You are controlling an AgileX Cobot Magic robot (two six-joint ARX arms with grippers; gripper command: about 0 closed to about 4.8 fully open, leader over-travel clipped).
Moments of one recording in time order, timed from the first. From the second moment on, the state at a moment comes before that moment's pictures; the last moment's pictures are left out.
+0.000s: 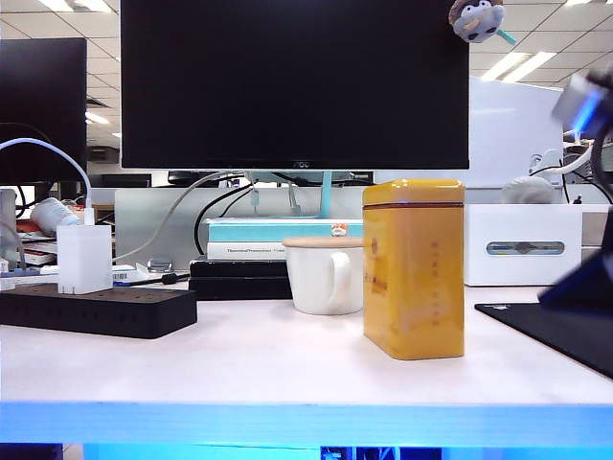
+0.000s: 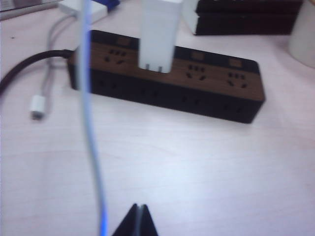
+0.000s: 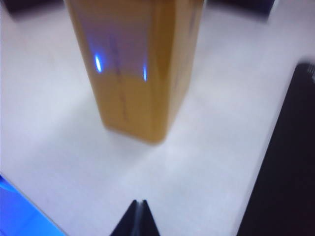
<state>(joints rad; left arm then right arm) -0.14 0.23 0.01 -0.15 0.07 -0.06 0.58 0.68 0.01 0.28 0.02 -0.02</state>
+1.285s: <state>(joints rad) -0.14 0.01 0.01 -0.14 0.07 -0.06 0.13 0.00 0.01 0.03 0.00 -0.02</state>
